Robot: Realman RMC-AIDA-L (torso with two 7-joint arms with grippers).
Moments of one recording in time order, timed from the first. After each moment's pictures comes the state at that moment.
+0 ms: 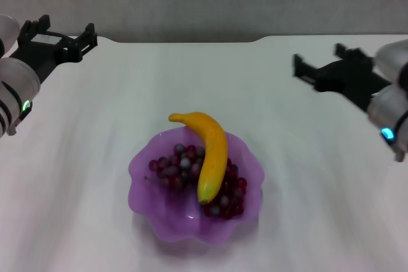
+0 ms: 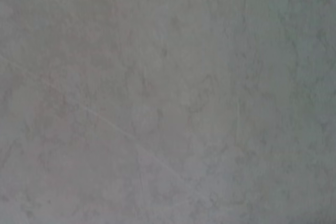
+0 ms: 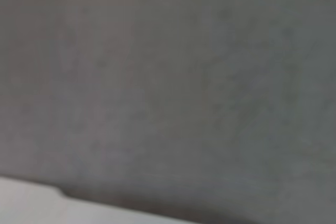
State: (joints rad) left arm -0.31 -2.03 1.65 1.10 -0.08 0.11 -0.17; right arm 0.25 2.01 -1.88 -1.20 0.51 -0.01 -0.12
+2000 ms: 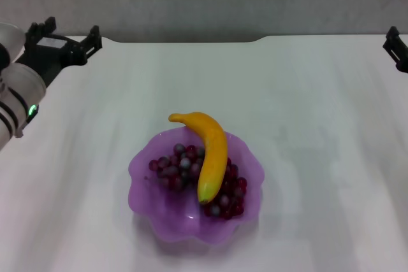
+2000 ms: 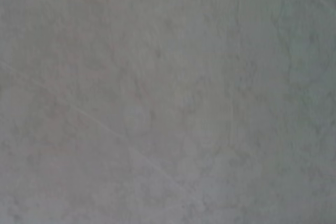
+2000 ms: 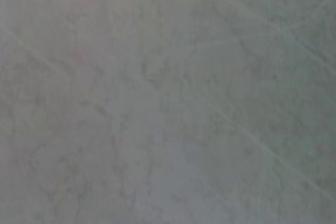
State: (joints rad) left arm -0.37 -2.03 1.65 0.95 -0.08 0.24 -0.19; right arm 0.38 2.01 -1.80 -0.63 0.62 -0.64 0.06
